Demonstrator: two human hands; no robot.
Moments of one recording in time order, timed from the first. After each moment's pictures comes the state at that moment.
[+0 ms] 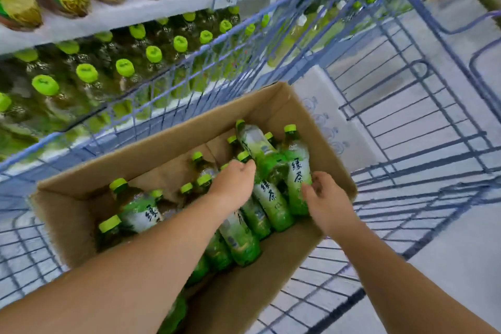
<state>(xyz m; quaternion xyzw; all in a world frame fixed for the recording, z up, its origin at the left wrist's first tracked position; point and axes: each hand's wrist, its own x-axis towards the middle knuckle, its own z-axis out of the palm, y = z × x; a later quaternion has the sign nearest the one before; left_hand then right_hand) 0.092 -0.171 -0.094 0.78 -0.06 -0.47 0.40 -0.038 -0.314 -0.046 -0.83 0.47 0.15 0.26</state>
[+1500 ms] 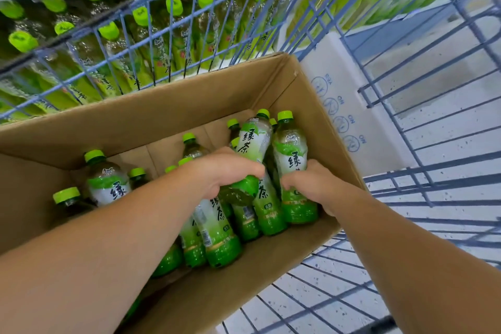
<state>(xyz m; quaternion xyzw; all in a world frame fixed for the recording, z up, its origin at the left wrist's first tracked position) 0.085 -0.218 -0.119 0.72 0.11 -0.58 0.38 -0.003 -0.385 -0.114 -0.71 0.47 0.31 0.42</state>
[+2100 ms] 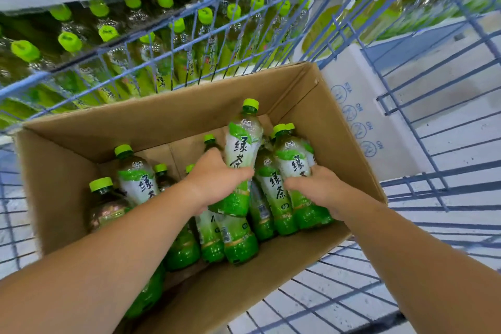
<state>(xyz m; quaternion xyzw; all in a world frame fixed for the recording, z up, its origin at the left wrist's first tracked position) 0.073 -0.152 -0.127 0.78 0.08 -0.42 0.45 0.001 -0.353 -0.102 -0.74 0.43 0.34 0.39</state>
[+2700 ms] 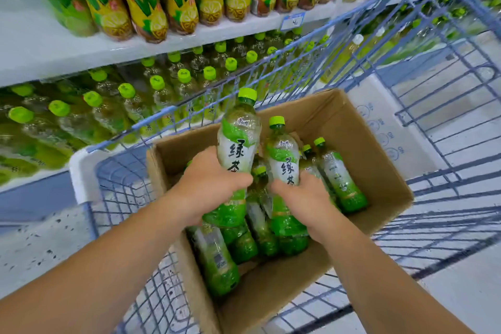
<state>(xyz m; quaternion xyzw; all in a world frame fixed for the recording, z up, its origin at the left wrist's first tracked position) 0.086 -0.015 -0.028 0.78 0.02 -0.35 0.52 0.001 -0.182 -0.037 -0.74 0.41 0.14 0.52</state>
